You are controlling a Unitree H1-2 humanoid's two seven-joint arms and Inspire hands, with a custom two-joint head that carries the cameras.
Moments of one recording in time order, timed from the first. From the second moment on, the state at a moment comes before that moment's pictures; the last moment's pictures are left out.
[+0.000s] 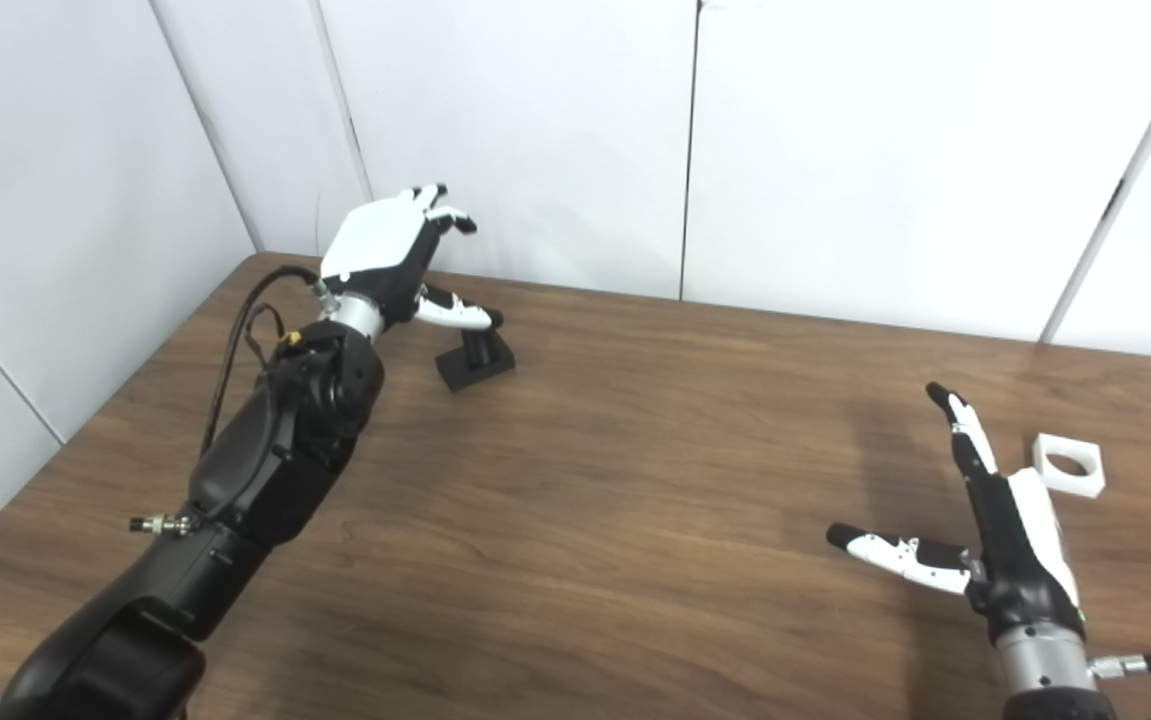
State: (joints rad) left arm -0.56 0.46 -0.21 0.12 0.89 0.41 -0.20; right arm -0.18 -0.21 0.09 -0.12 -0.38 0.11 0.02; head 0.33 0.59
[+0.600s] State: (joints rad) left arm -0.60 0.49 -0.30 0.26 0.90 0.40 -0.28; right arm -0.17 -0.21 0.08 -0.12 -0.38 0.11 0.02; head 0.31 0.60
